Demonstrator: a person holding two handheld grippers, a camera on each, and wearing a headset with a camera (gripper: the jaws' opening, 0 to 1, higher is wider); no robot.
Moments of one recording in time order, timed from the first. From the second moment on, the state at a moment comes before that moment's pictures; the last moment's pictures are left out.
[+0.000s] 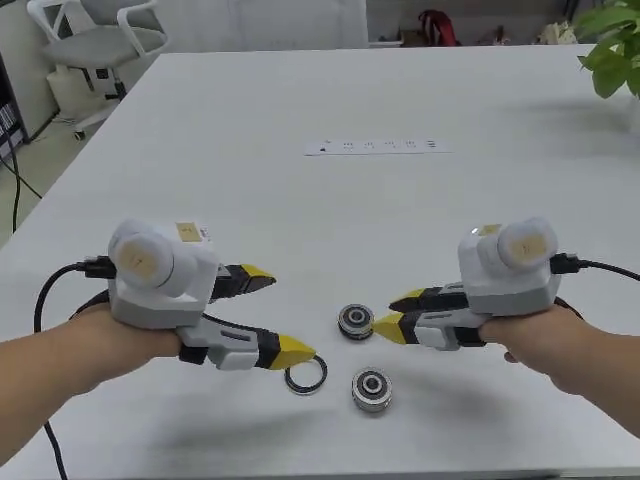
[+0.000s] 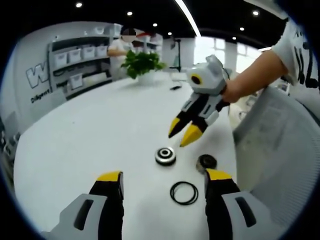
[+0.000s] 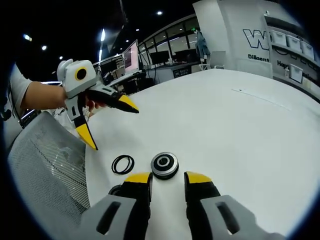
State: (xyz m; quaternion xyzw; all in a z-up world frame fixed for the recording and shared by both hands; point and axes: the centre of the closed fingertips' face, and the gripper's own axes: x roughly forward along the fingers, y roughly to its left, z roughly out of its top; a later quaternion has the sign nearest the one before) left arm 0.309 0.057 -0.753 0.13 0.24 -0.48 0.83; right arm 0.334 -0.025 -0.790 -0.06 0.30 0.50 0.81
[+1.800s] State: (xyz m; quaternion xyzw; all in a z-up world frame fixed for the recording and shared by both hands) left arm 0.334 -0.005 -0.785 0.11 0.27 -0.50 0.82; right arm 0.336 -0.015 -0.813 -0.10 0.30 0.51 0.80
